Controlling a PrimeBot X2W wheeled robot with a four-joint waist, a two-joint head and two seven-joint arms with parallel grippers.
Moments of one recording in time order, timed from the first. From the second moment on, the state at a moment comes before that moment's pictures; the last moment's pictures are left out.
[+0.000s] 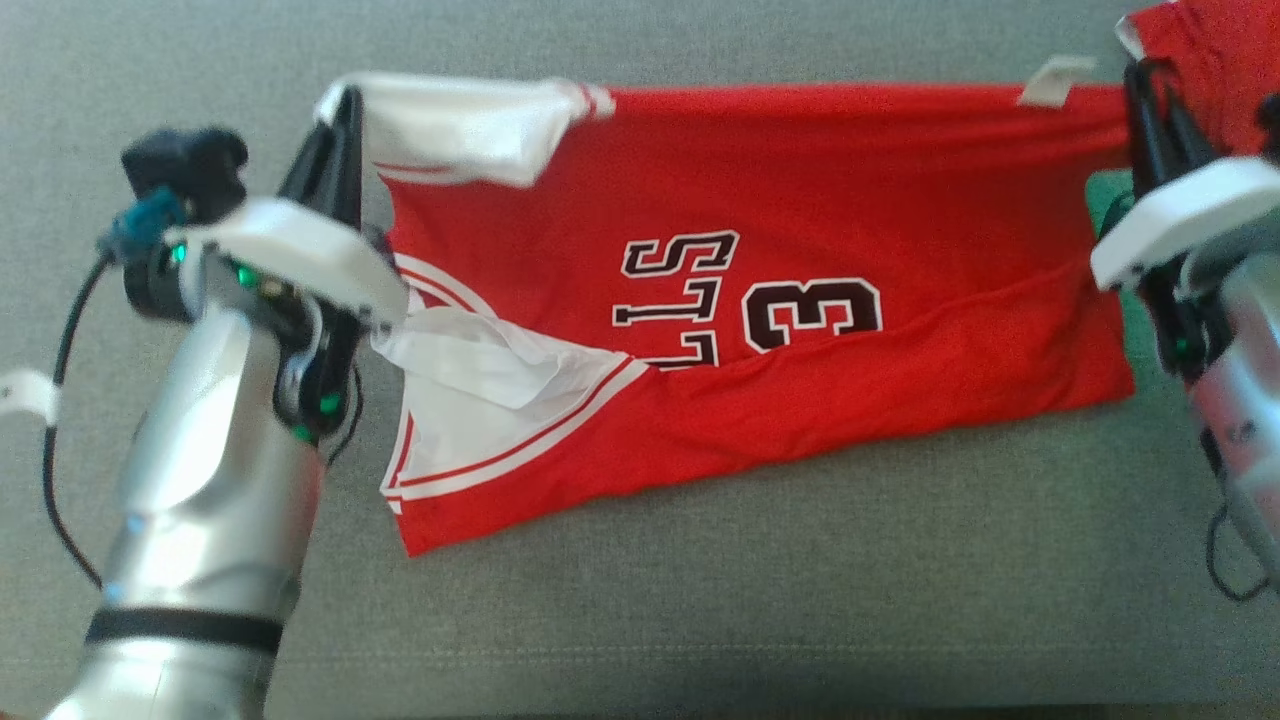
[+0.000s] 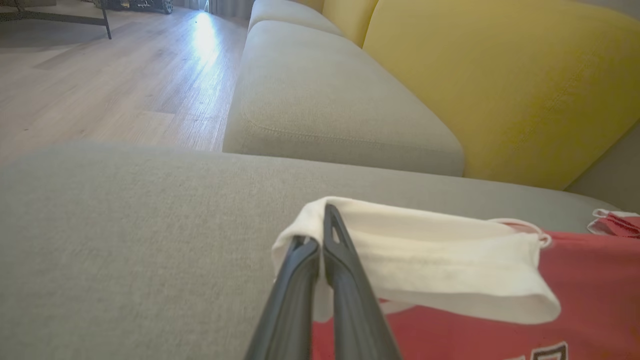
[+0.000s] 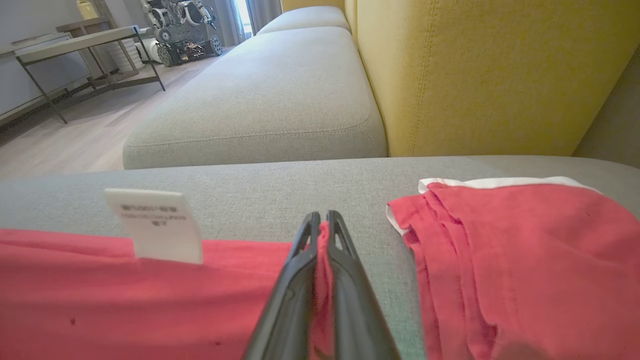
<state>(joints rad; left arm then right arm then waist) -0.69 0.13 -0.26 0.61 -0.45 -0.04 -0.14 -0.89 -0.37 0.49 1.01 0.63 0.13 -0.25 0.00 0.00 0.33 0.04</state>
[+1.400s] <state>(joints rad) -0.16 0.32 -0.29 0.02 -0.69 -0.03 0.36 -0.60 -0.53 0.69 0.76 0.89 0.13 0.06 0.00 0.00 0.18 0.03</state>
